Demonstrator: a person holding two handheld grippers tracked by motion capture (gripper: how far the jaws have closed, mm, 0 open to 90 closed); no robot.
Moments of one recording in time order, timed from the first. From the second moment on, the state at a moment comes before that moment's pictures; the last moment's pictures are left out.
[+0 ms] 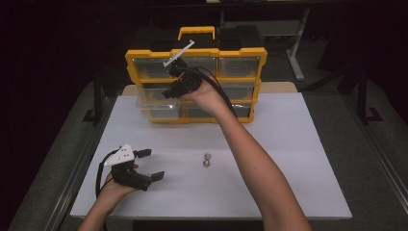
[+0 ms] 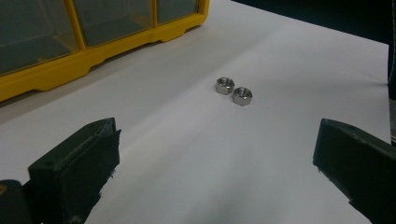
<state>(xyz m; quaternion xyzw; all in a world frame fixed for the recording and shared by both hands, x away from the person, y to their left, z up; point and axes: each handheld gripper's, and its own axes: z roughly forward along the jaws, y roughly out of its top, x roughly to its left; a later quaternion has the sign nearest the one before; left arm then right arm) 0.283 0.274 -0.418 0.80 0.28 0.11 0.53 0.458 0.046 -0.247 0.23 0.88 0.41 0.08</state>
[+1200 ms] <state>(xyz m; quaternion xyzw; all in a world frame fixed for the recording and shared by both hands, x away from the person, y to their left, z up) 0.283 0.273 -0.419 0.80 0.27 0.11 0.52 0.423 -0.026 -0.285 0.23 0.87 0.42 0.10</state>
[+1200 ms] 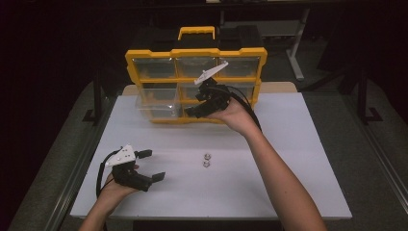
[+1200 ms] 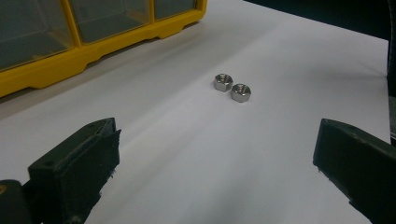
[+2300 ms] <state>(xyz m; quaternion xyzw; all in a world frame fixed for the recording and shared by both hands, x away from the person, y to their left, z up) 0.282 0.273 -0.420 0.80 0.27 0.11 0.52 0.390 -0.047 -0.357 0.27 0.88 0.40 0.07</state>
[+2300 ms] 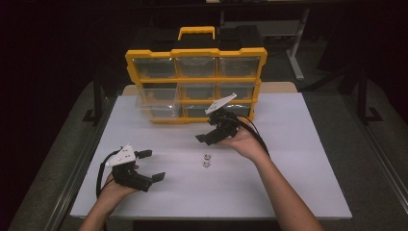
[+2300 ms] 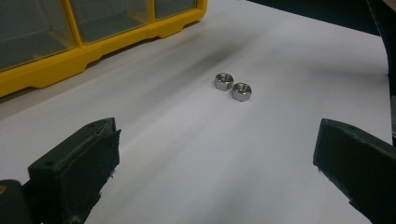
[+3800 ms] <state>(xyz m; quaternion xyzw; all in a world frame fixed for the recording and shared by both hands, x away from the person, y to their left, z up) 0.282 0.270 -0.424 0.81 0.27 0.11 0.52 0.390 -0.045 -0.430 0.22 0.92 0.32 0.01</state>
